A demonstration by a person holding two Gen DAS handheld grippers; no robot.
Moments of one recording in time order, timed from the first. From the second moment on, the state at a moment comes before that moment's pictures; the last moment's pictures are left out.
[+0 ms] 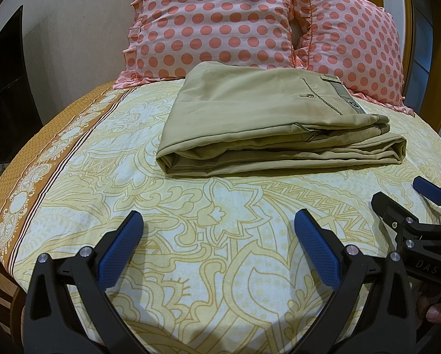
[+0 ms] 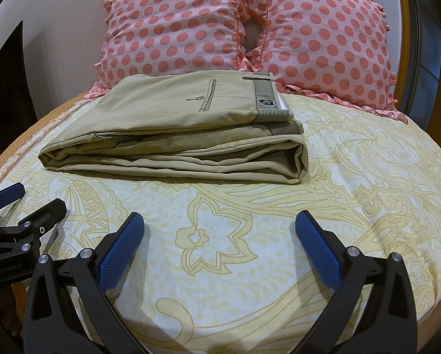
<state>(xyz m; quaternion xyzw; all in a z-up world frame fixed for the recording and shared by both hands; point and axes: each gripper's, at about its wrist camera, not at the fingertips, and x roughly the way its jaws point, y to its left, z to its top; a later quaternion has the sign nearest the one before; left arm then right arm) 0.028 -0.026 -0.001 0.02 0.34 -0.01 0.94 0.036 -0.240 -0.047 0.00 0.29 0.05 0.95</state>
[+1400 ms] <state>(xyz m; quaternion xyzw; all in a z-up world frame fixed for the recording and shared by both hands) 0.027 -0.026 -0.001 0.02 0.34 -0.01 0.94 0.036 -0.239 -0.048 0.00 0.29 0.04 0.96</state>
